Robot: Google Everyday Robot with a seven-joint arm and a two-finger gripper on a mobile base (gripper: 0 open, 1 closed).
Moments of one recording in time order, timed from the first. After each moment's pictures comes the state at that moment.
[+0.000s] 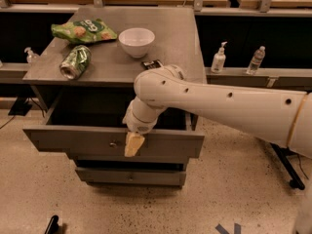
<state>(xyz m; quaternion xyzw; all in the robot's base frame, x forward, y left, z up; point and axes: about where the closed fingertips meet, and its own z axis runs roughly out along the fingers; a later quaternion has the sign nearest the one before) 0.561 0.078 0.680 -0.75 0.63 0.08 0.20</state>
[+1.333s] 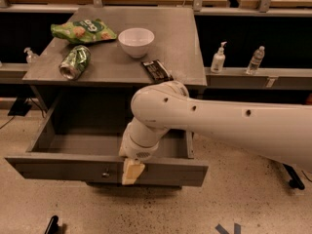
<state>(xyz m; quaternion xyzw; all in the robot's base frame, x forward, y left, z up) 0.459 0.079 0.682 -0.76 0.61 0.13 0.16</state>
